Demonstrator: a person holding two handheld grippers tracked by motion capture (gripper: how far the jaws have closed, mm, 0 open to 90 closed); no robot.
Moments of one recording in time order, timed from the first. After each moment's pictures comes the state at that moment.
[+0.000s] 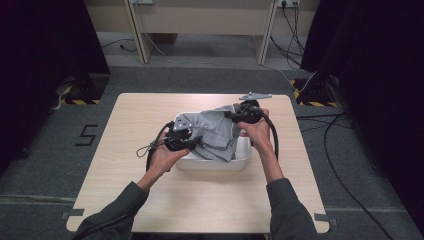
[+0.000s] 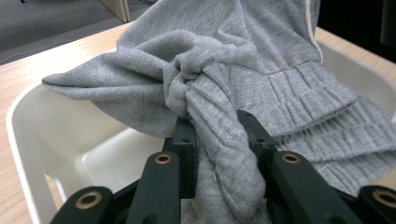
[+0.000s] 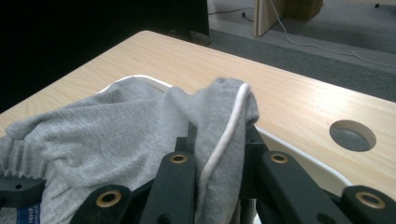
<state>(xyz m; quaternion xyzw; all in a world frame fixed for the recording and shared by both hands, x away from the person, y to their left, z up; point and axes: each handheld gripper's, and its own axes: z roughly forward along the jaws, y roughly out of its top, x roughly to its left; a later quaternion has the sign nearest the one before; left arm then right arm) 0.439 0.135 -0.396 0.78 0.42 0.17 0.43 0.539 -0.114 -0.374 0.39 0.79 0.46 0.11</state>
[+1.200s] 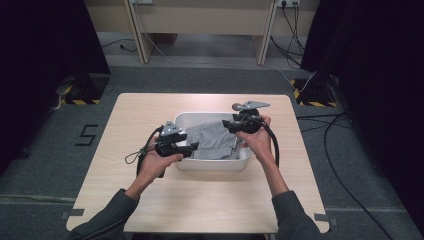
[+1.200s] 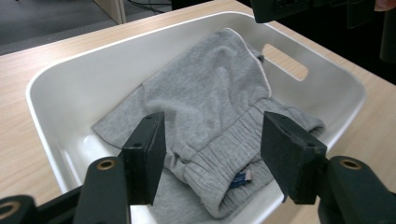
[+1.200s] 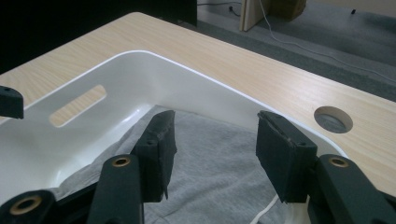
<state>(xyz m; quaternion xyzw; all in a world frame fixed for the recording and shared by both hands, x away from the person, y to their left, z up) 0.416 0.158 -0.389 0.76 0.43 0.15 0.46 0.507 -0.112 -0.372 0.38 0.81 0.43 0.15</state>
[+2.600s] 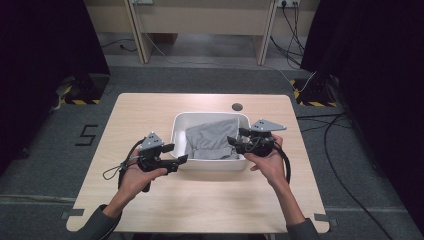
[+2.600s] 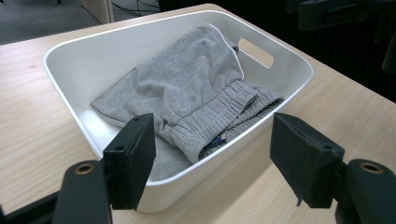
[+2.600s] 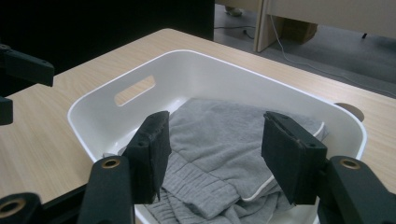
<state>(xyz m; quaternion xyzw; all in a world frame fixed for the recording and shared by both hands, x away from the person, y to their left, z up) 0.368 0.193 -0.382 0.76 0.42 0.13 0.48 0.434 -0.138 -0.367 0.35 0.79 0.48 0.15</state>
